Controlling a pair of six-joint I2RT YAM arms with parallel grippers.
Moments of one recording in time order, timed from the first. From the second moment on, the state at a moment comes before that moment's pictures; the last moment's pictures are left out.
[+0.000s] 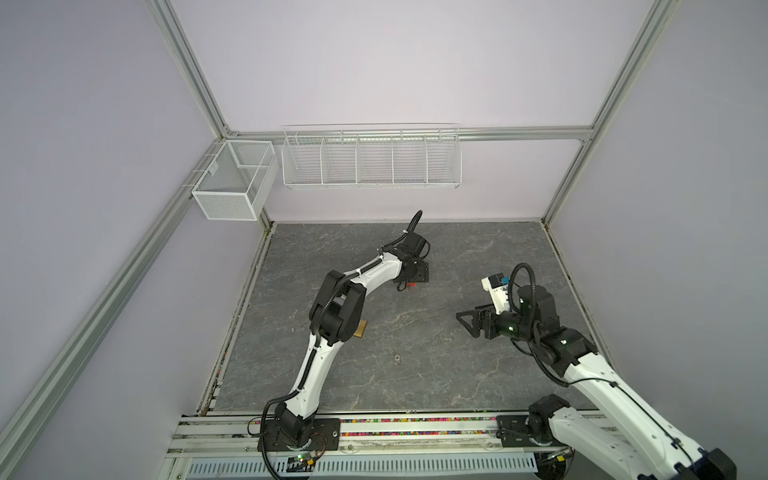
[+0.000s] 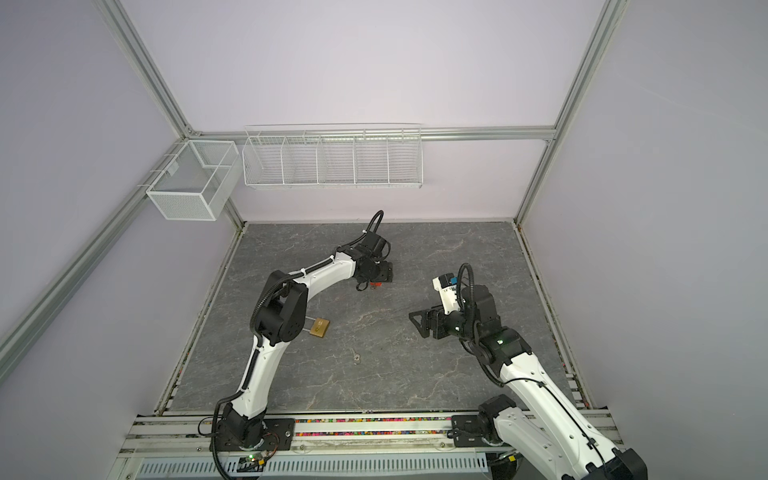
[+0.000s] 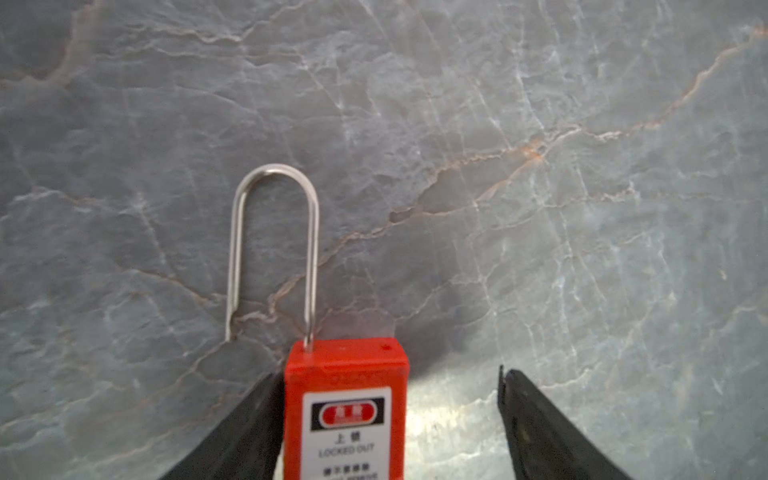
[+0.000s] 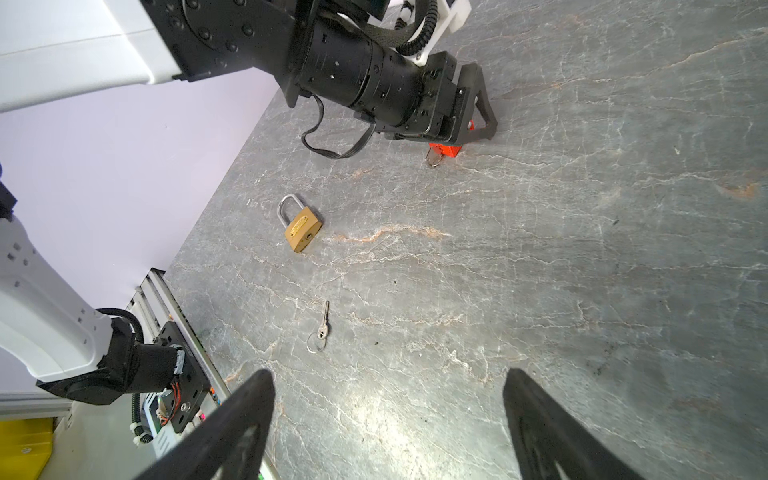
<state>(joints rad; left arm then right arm) -0.68 2.34 1.89 -0.60 0.00 -0.50 0.41 0.85 0.64 -0.40 -0.42 0.31</state>
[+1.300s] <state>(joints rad) -0.68 1.89 1.33 -0.43 0.15 -0.65 0.41 1.00 0.64 -0.27 -0.45 0.34</state>
